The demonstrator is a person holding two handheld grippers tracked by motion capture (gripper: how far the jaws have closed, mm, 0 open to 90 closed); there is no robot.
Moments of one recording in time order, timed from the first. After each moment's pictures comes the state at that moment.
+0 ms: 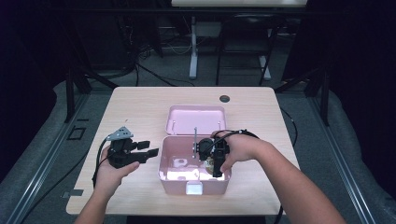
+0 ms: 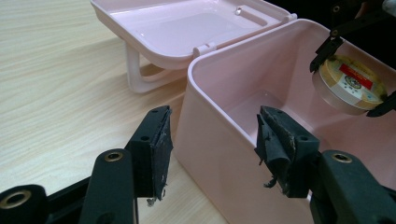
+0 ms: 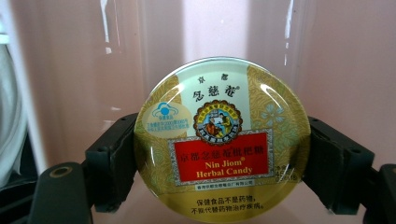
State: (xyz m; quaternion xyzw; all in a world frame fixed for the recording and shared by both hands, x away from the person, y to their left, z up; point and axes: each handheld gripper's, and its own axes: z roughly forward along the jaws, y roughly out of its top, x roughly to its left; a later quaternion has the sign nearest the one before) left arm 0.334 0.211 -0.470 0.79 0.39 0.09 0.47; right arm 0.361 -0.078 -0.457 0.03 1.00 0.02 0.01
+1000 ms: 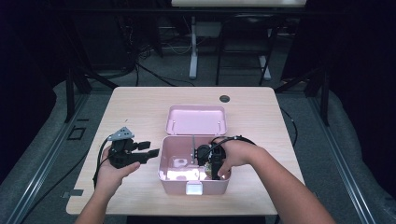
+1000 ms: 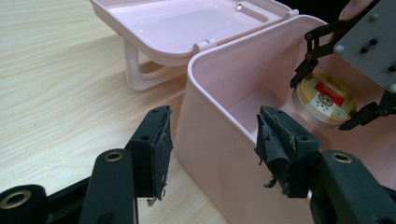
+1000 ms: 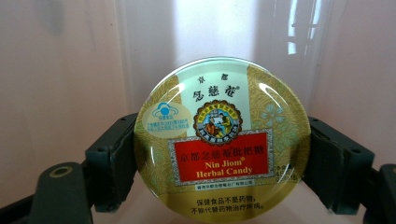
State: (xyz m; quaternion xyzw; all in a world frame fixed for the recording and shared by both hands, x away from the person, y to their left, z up) left arm 0.335 0.210 -0.473 0.79 0.39 0.09 0.47; right arm 0.364 -0.072 -0.494 0.03 1.00 0.00 0.01
